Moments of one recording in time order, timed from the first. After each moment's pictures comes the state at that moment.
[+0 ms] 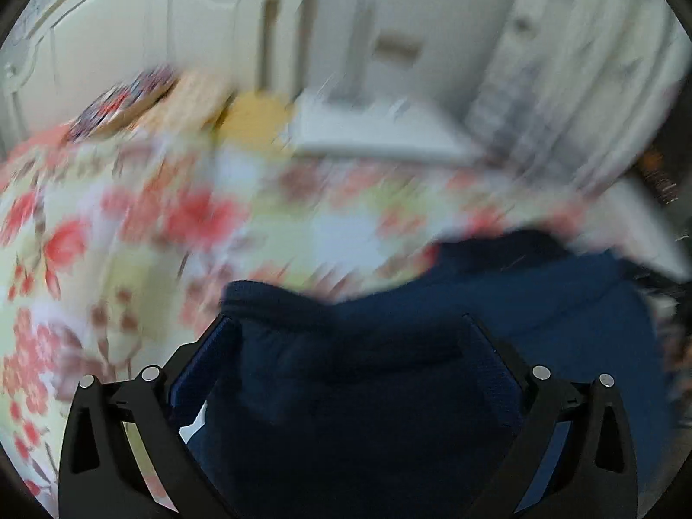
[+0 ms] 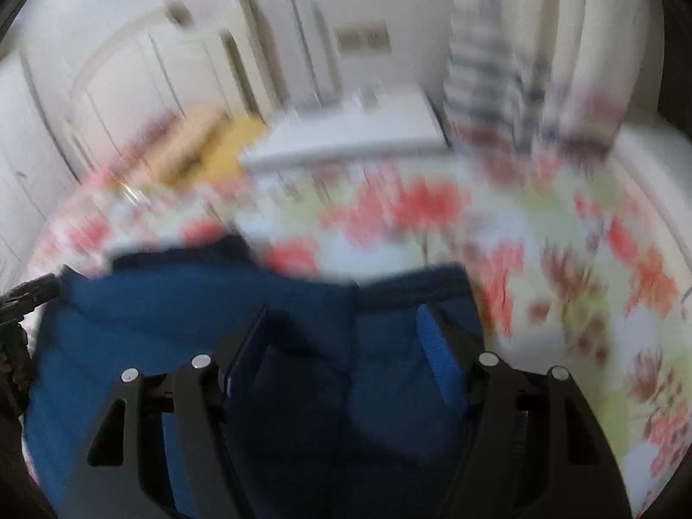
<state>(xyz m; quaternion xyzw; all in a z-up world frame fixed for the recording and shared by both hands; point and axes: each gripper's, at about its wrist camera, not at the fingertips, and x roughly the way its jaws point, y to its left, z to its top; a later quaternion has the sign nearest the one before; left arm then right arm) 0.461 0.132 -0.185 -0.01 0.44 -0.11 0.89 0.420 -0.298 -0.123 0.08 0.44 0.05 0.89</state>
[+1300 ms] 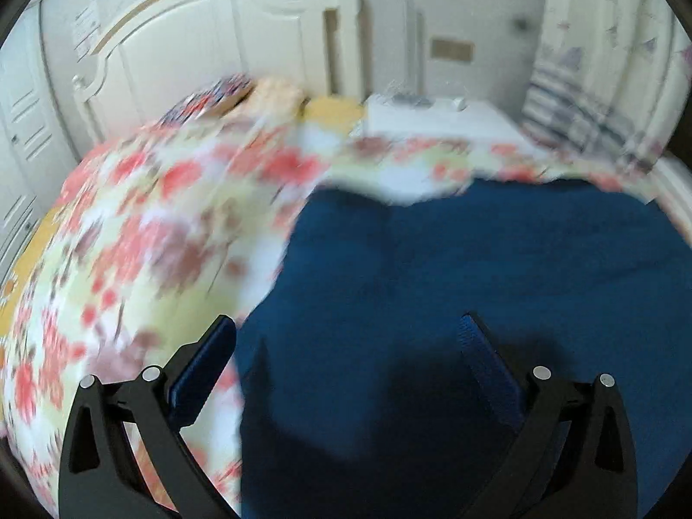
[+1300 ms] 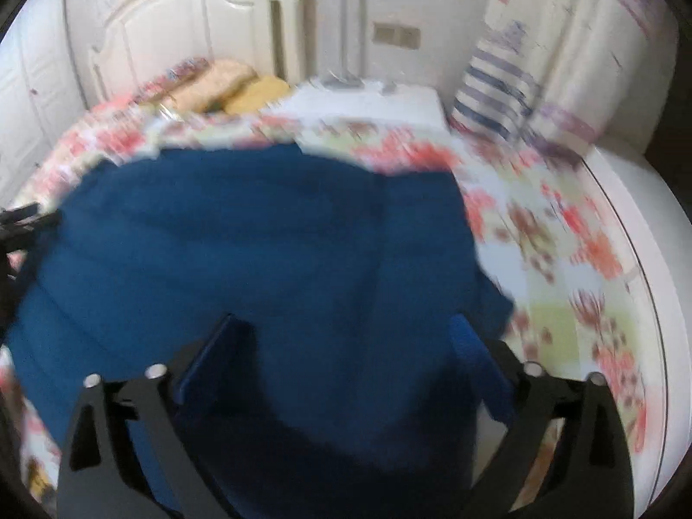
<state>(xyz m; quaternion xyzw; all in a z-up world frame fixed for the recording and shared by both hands) 0.348 0.137 -0.185 0.03 0.41 0.01 0.91 0.307 -0.273 -0.110 -0.04 0.45 0.05 0.89</state>
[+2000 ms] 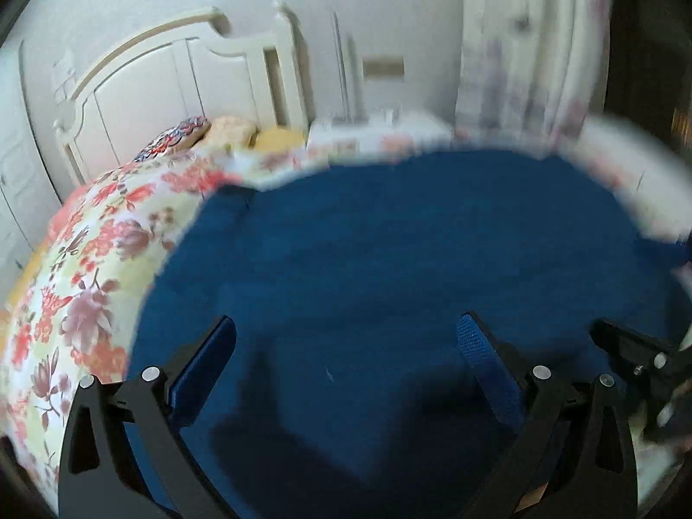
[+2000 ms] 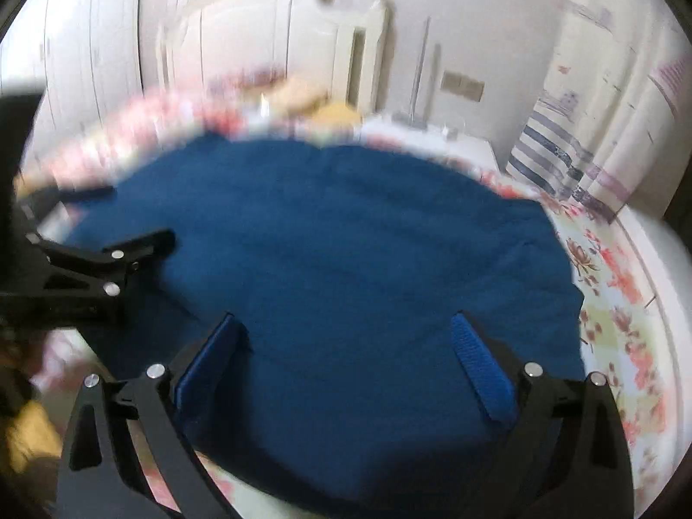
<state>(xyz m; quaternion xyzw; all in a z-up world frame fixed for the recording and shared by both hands) 0.243 0.013 -0.184 0.09 0.35 -0.04 0.93 0.223 -0.160 -0.119 -0.13 0.38 0.11 0.91</state>
